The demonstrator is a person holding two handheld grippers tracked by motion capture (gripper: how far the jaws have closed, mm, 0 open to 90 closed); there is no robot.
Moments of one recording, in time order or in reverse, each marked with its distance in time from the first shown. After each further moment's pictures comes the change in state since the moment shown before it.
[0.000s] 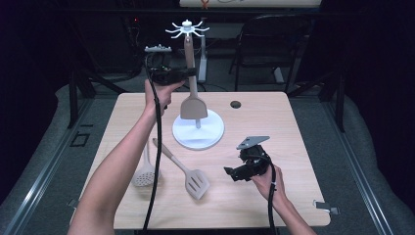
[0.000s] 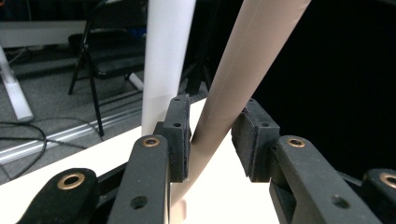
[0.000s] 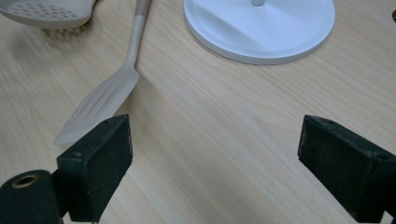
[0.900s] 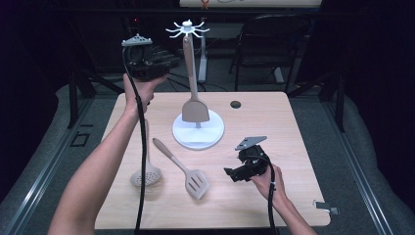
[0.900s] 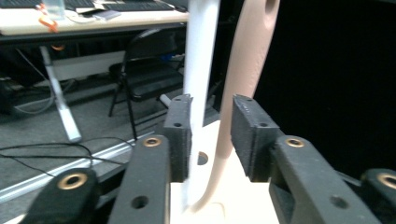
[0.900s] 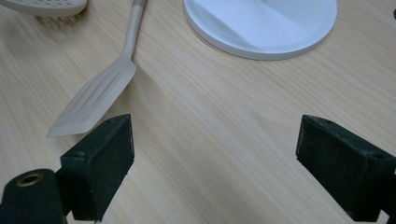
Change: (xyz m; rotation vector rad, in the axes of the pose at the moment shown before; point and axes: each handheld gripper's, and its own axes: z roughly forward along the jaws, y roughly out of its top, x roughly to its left) left arm -0.010 0.024 -0.058 -0.059 0.114 0.105; right arm 0.001 0.000 0.003 0.018 -0.009 -0.024
